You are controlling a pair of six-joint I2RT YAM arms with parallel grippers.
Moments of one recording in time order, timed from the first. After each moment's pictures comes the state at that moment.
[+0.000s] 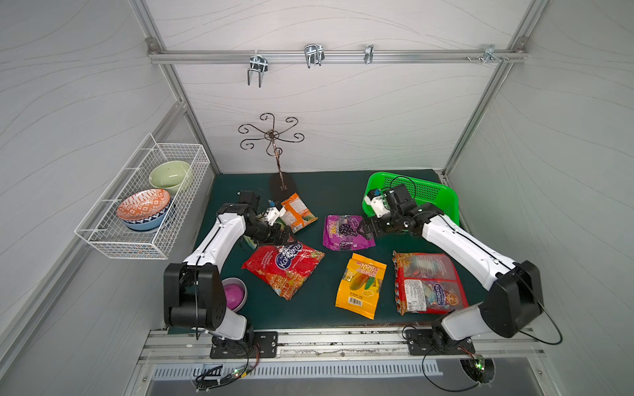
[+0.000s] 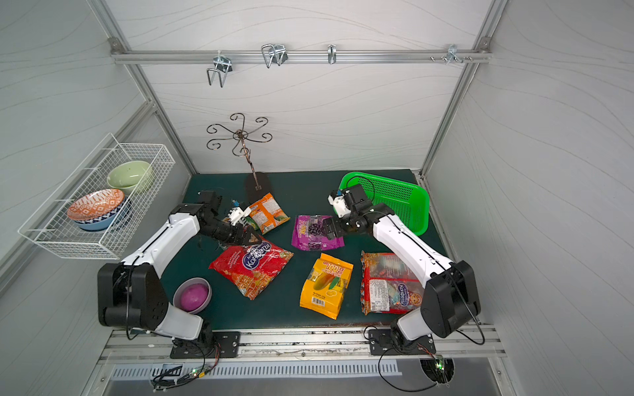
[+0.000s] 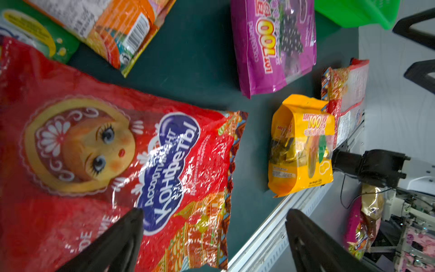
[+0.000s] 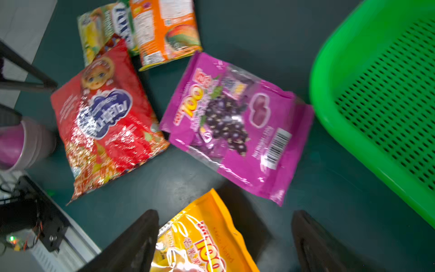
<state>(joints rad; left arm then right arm) -0.05 1.53 1.18 -1.01 0.65 0.12 0.50 1.45 1.21 -0.72 -0.26 0.12</state>
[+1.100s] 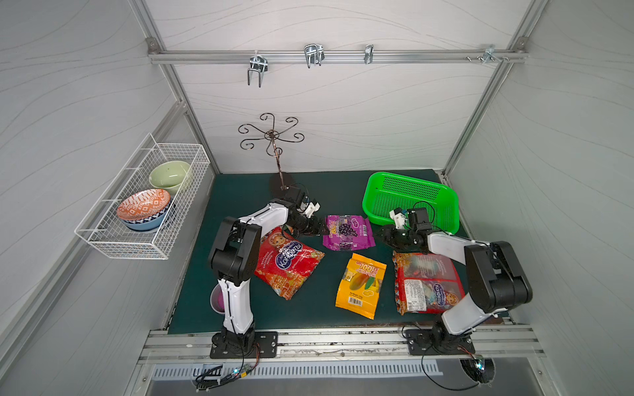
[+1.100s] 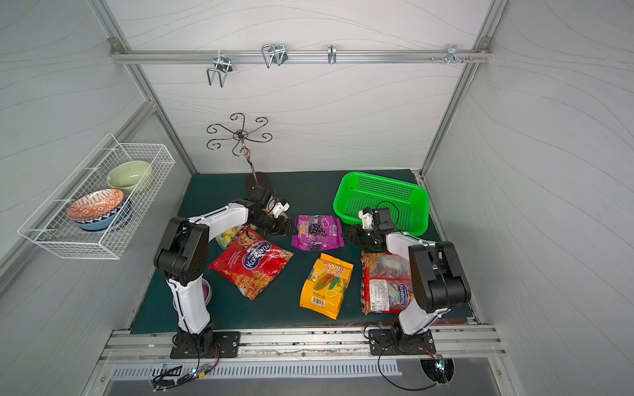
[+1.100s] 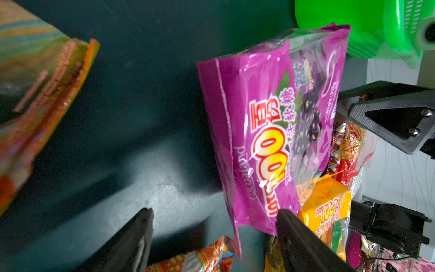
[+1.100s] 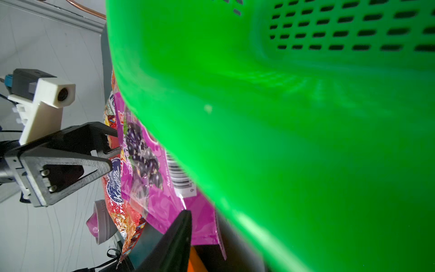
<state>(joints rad) -0.33 1.95 1.34 -0.61 0.62 -0.18 0.21 1.62 0.77 -0.04 -0.64 0.50</state>
